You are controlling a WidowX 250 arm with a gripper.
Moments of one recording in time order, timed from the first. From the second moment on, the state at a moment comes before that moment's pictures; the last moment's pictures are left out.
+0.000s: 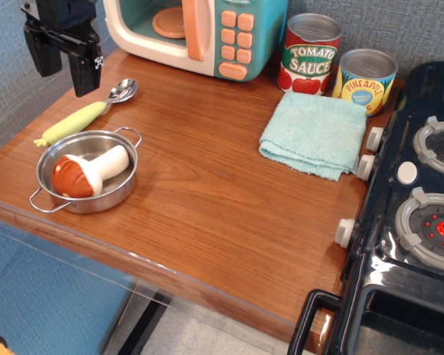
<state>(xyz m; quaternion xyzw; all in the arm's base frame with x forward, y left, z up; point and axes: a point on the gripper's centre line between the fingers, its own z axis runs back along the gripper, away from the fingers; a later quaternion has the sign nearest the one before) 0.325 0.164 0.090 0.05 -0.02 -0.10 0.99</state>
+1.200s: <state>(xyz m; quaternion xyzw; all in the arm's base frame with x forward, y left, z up) 0.299 0.109 0.049 0.03 0.03 -0.19 0.98</state>
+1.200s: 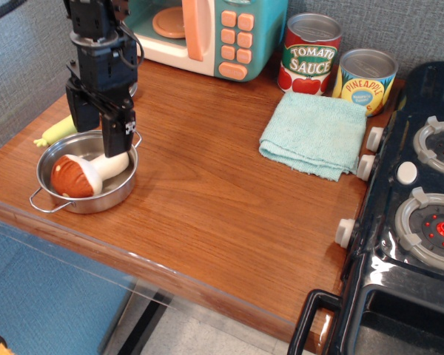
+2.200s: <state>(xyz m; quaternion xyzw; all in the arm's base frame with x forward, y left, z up) 0.294 0.104 0.022 0.04 0.08 -0.15 0.99</state>
